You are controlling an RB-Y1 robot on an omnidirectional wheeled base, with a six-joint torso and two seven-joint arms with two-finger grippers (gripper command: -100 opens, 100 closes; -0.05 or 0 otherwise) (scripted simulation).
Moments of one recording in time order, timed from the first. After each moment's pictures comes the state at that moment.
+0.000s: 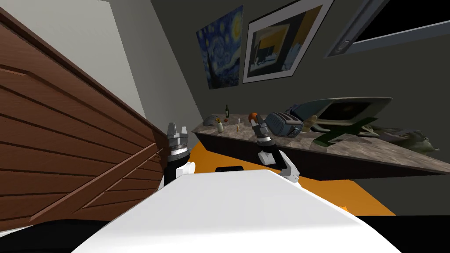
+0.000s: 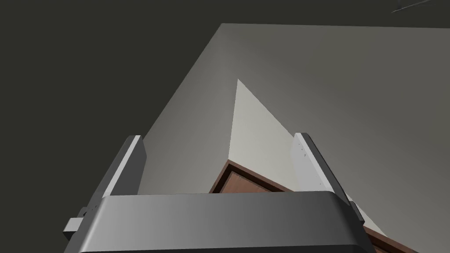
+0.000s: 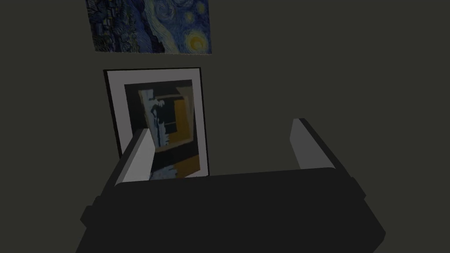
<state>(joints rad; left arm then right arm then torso) 0.53 -0.01 0.03 -2.37 -0.01 -0.44 -0.11 0.34 -0.29 0.05 -2.19 -0.02 -0.46 0.04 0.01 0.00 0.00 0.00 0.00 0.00</state>
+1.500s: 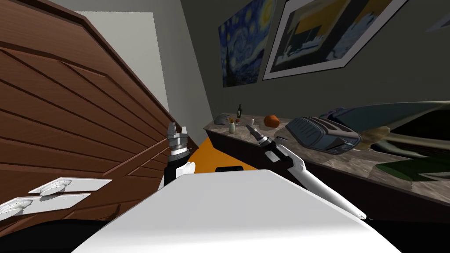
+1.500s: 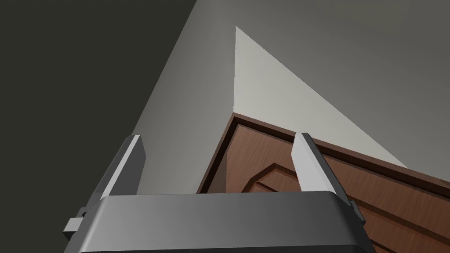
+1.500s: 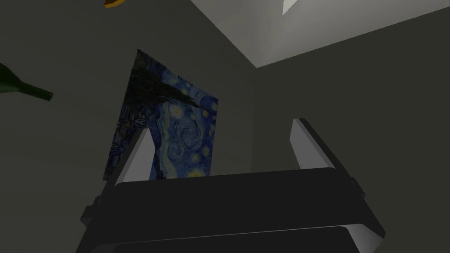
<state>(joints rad) 0.53 -0.01 0.03 -2.37 -0.01 -0.44 -0.11 0.24 -0.68 0.12 -1.92 0.09 -0.53 0.09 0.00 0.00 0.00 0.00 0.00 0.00</state>
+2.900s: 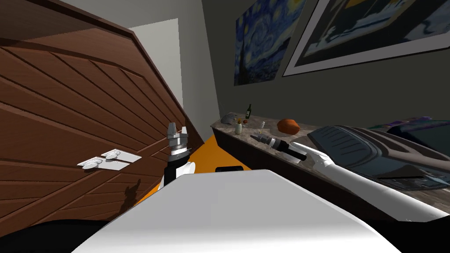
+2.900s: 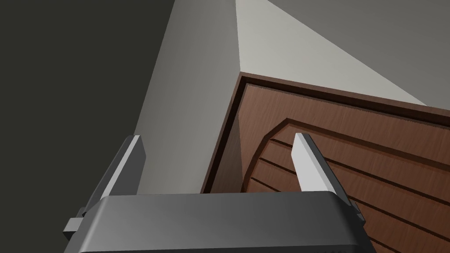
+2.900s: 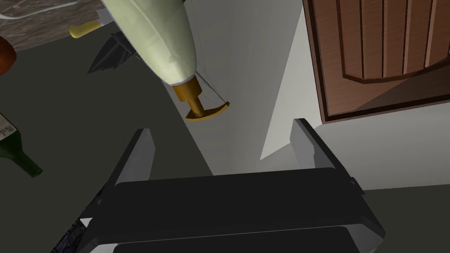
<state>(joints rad) 0.53 -0.01 0.03 -2.37 -0.01 -0.44 -0.11 0.24 -1.08 0.19 -1.67 0.24 -0.62 0.13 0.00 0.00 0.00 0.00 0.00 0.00</state>
